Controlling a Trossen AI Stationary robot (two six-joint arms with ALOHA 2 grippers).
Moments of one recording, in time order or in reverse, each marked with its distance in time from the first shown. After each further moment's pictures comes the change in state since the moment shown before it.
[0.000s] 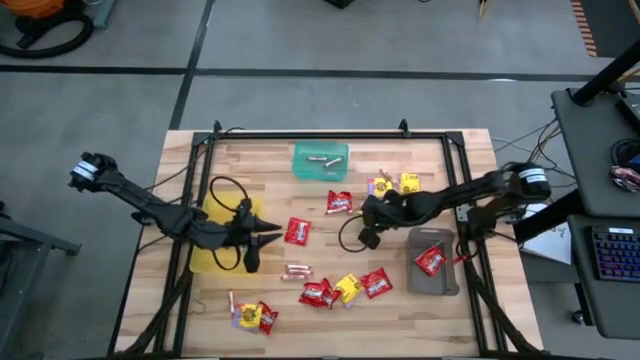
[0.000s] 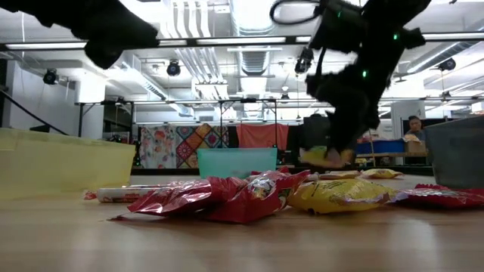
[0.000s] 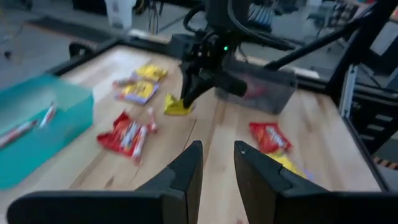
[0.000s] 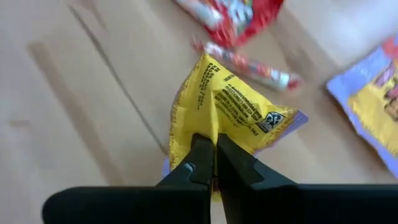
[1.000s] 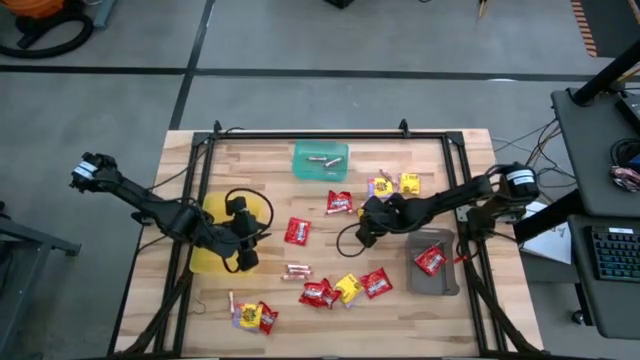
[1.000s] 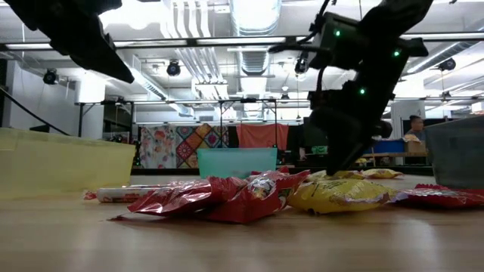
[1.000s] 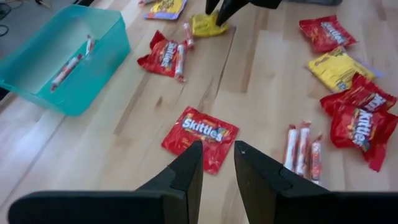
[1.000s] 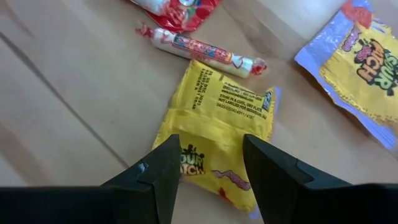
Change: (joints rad) left arm 0.000 0.036 0.168 -0.623 0.028 -0.096; right arm 0.028 0.111 0.003 -0.022 0.145 0.205
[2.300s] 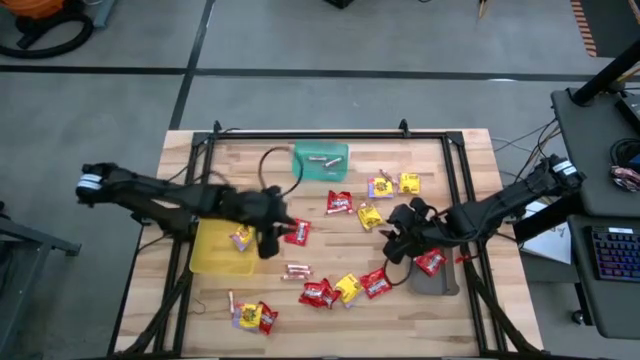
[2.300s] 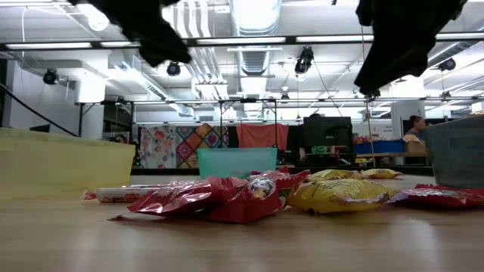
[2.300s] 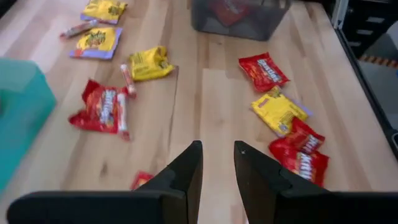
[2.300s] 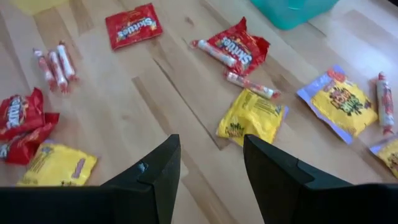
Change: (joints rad) left arm 0.336 0.181 0.180 0.183 0.521 0.289; right arm 0.306 -0.436 0.000 -0.196 0.146 0.062
